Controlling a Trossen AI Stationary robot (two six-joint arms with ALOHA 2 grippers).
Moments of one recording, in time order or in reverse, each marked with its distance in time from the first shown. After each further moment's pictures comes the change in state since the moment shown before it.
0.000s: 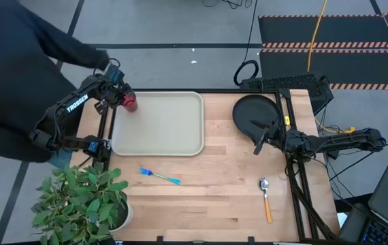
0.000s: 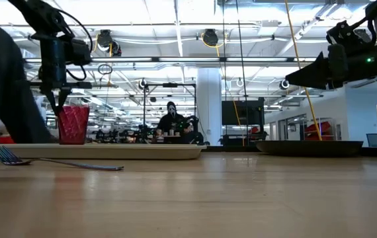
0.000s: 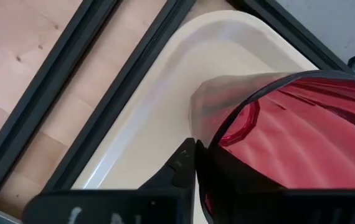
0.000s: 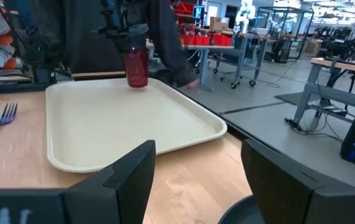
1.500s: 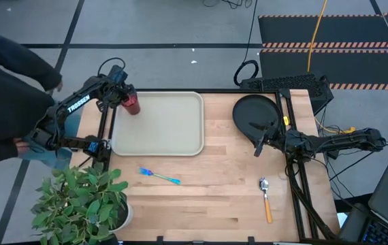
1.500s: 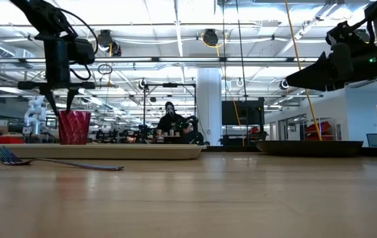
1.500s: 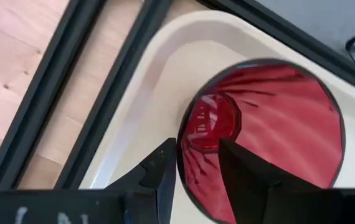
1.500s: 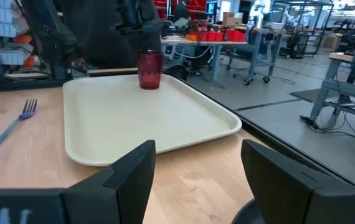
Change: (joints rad) left arm -0.054 0.005 0.001 0.036 -0.033 0.098; right arm 0.000 0.000 0.000 -0.021 -0.052 0.027
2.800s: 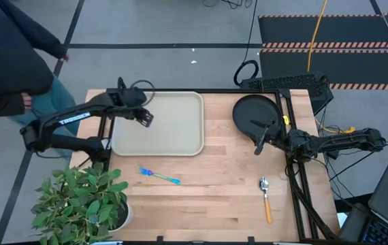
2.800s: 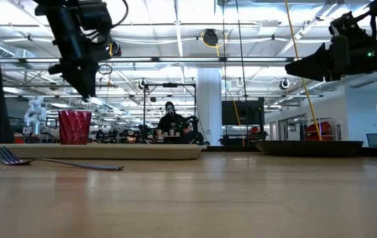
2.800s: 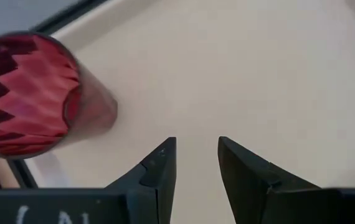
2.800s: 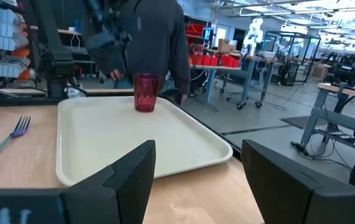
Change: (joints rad) left arm -0.571 -0.114 0.002 0.020 -0.073 0.499; right arm 0.000 0.000 0.000 0.118 0.006 -0.118
